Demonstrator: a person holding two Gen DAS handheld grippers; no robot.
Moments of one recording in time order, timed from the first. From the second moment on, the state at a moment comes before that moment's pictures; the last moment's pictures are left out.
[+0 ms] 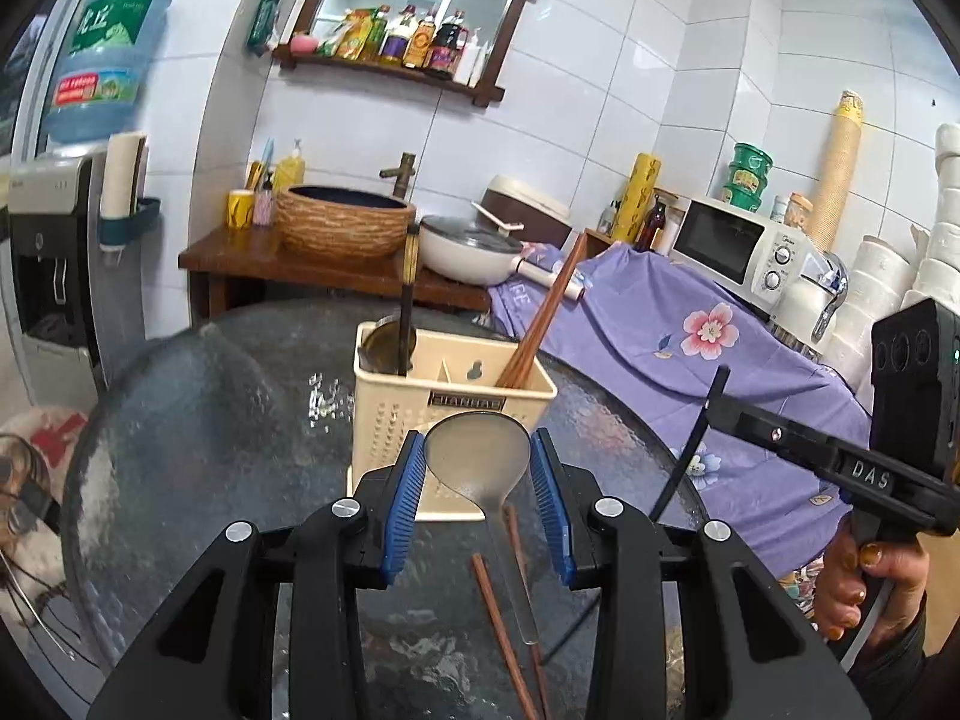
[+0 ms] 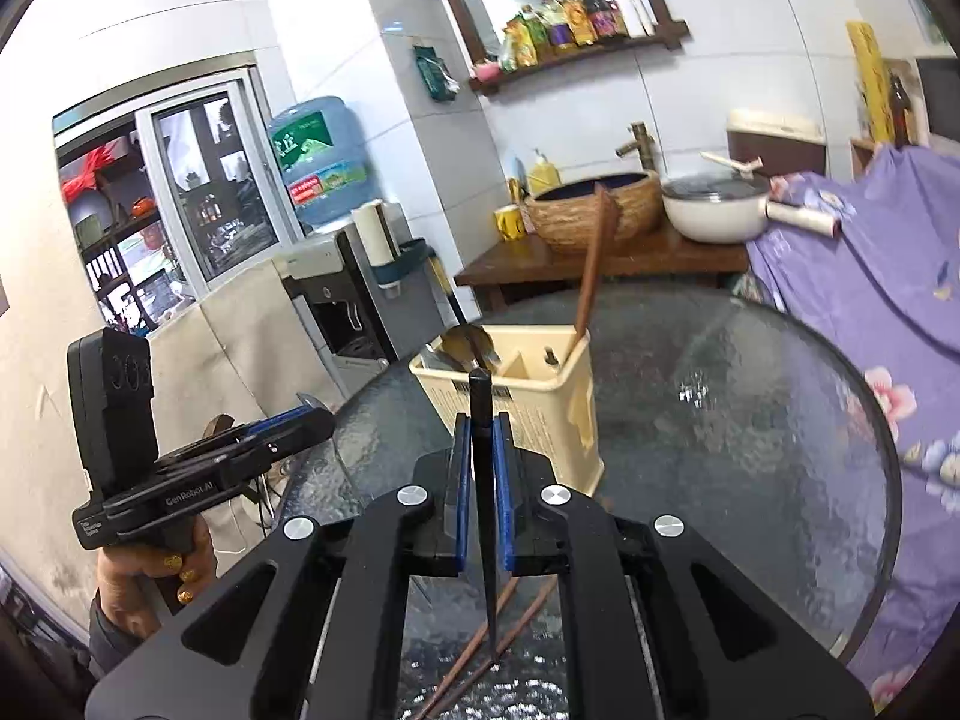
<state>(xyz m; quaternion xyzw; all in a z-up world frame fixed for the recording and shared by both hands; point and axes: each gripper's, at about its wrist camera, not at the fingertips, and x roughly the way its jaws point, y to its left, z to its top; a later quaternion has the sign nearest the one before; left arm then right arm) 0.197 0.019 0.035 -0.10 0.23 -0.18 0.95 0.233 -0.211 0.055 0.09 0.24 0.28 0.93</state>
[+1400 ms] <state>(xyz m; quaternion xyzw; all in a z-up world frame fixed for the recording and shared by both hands) 0.329 0.003 0.048 -0.01 0.22 -0.10 0.97 0.374 -0.187 0.108 0.09 0.21 0.24 0.94</state>
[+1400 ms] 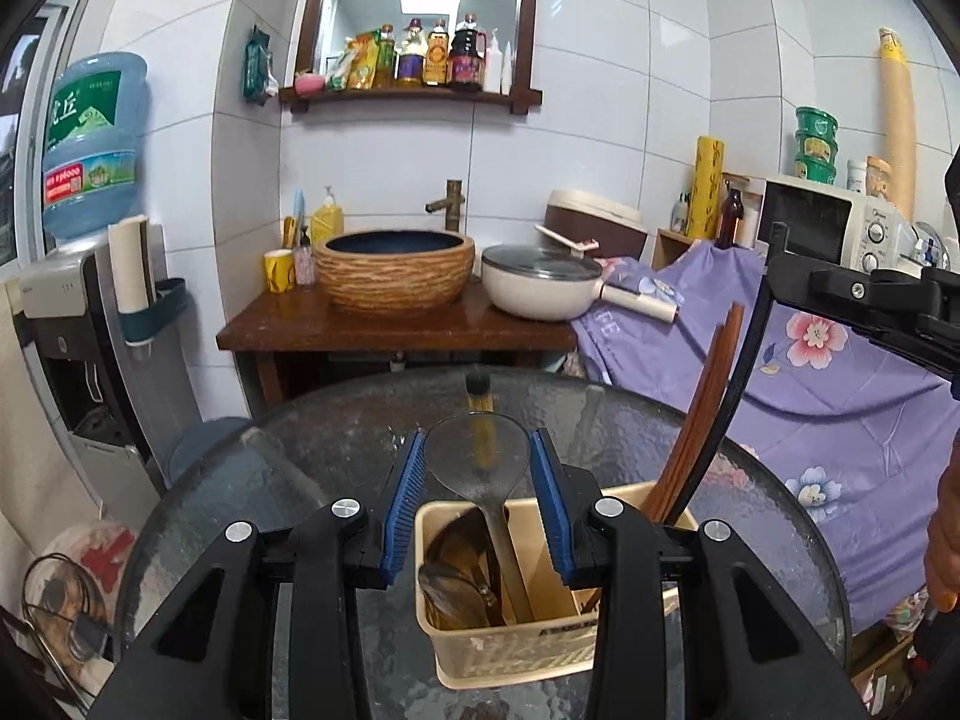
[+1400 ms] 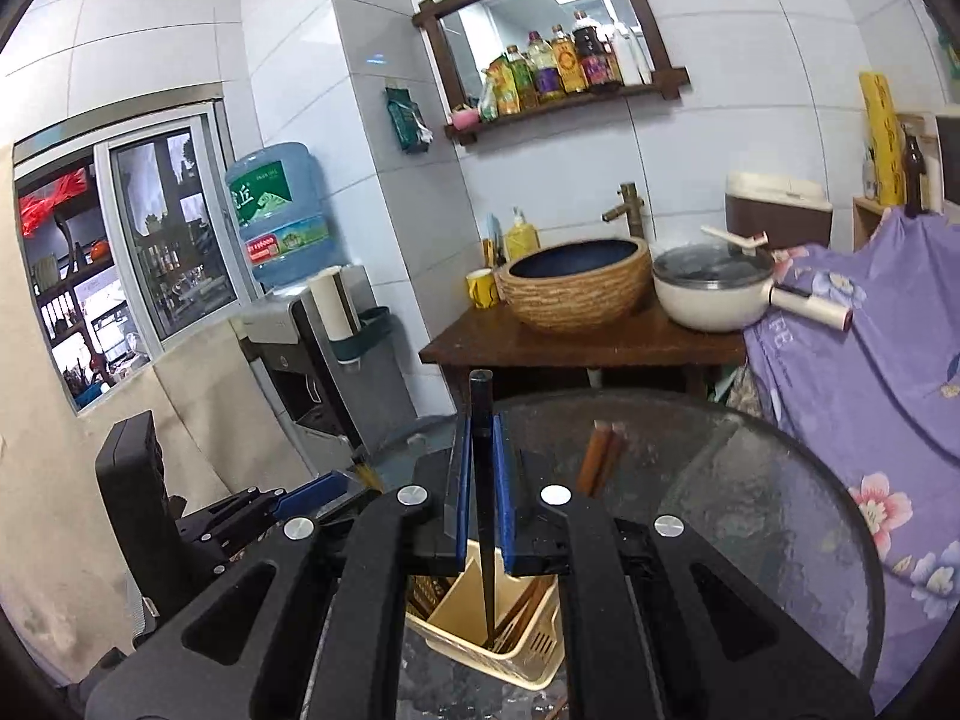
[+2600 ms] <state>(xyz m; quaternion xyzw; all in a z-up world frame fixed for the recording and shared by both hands) 0.245 0.002 -0.012 0.02 0.23 -0.10 0.97 0.290 -0.191 0.037 0.01 0.18 0.18 0.97</state>
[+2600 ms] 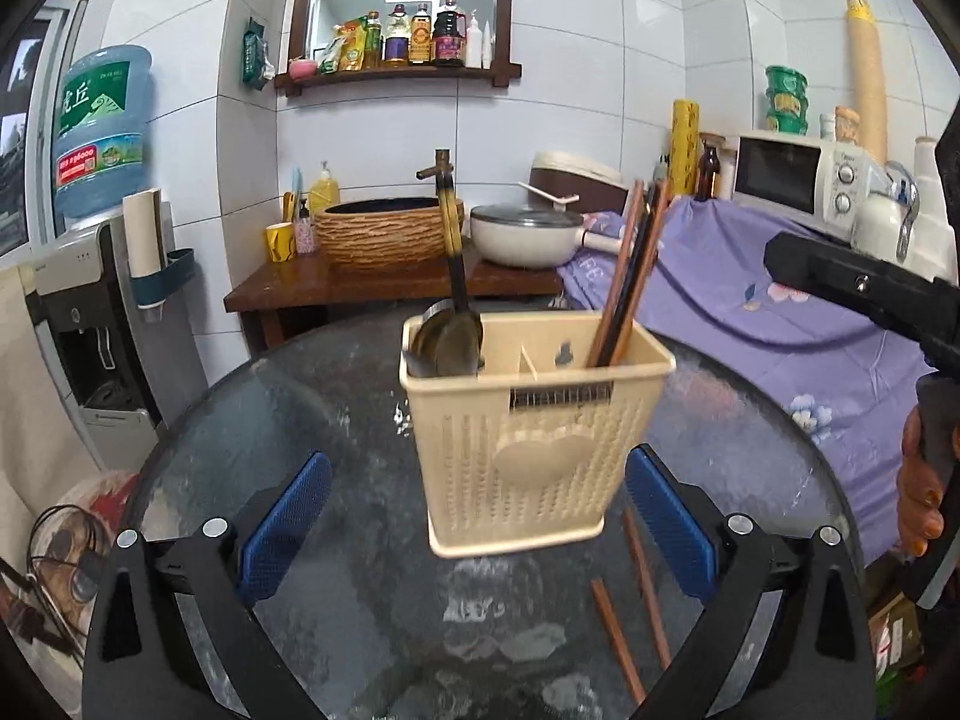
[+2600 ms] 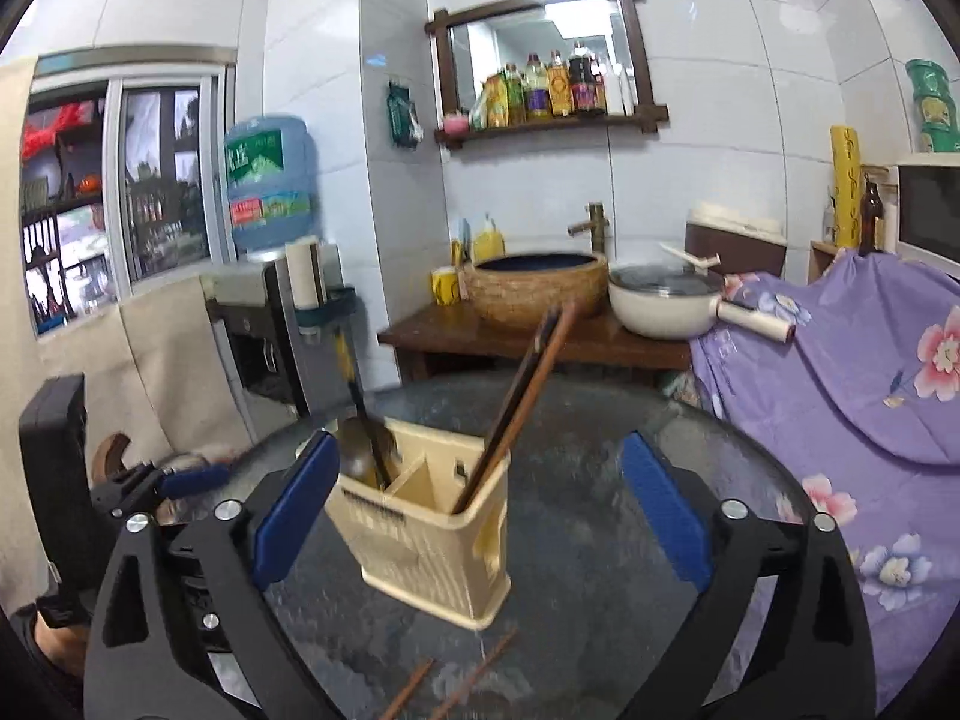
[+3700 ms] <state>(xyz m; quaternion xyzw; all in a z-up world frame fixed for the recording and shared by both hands) 0.201 0.005 -0.098 -0.01 0.36 -0.05 0.93 0.325 -0.158 -0.123 -0.03 0.45 0.14 0.88</state>
